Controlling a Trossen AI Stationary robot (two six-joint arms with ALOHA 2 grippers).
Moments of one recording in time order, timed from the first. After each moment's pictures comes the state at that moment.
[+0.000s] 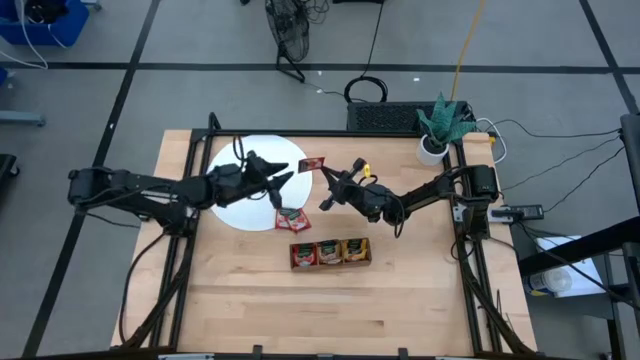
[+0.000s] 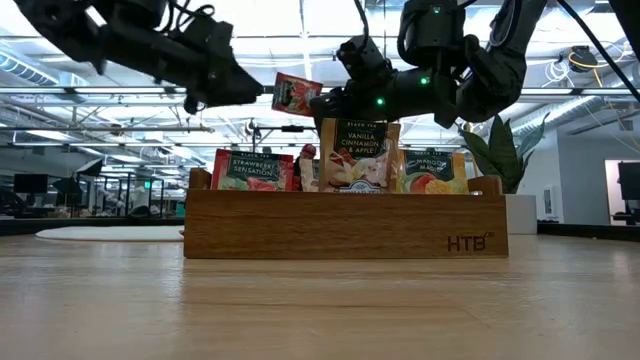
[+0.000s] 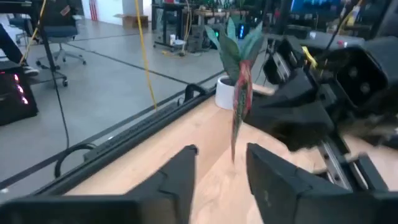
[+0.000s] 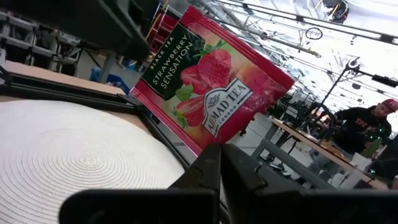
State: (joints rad) left arm 0.15 1.14 0.48 0.52 -0.33 -0.16; right arm -0.05 1.90 0.81 1.23 0.65 -0.53
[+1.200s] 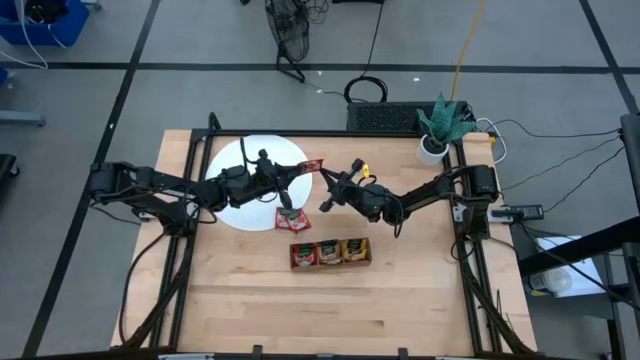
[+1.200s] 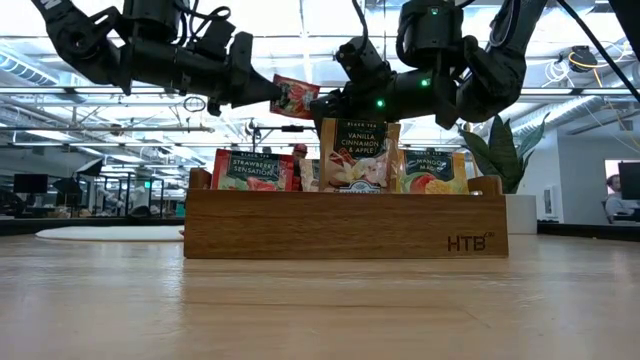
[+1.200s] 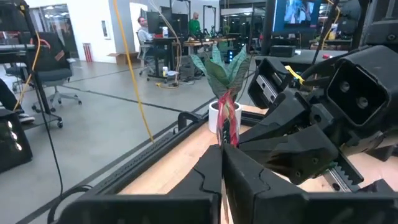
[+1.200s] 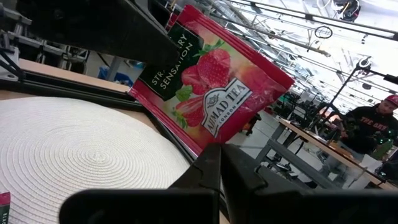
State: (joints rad) left arm 0.17 1.36 0.48 0.88 -0.29 -0.01; right arm -0.05 1.90 0.81 1.20 0.63 -0.51
